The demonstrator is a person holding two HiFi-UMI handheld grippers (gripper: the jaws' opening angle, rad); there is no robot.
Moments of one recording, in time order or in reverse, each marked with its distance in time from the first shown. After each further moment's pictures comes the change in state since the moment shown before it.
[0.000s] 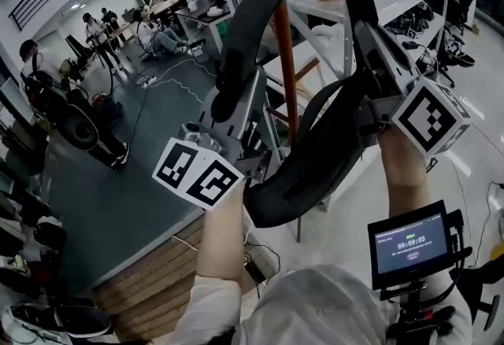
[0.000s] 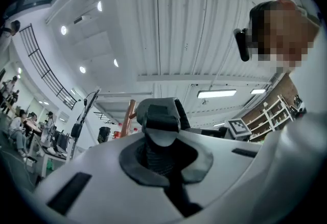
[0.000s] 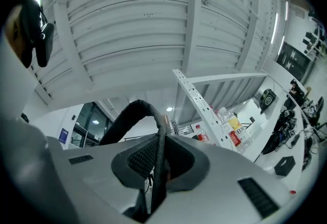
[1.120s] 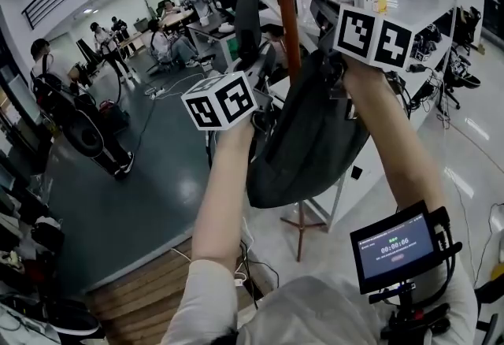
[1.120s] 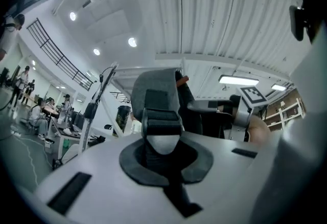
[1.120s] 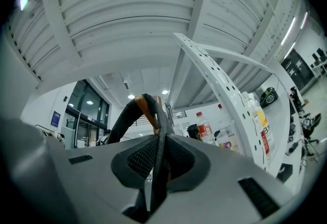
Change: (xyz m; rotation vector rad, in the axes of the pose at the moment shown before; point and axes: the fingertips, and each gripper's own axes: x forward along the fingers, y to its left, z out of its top) left arm 0.090 0.132 -0.061 -0.093 0.234 0.149; right arm 0.145 -0.058 -0.052 -0.065 0.238 -0.143
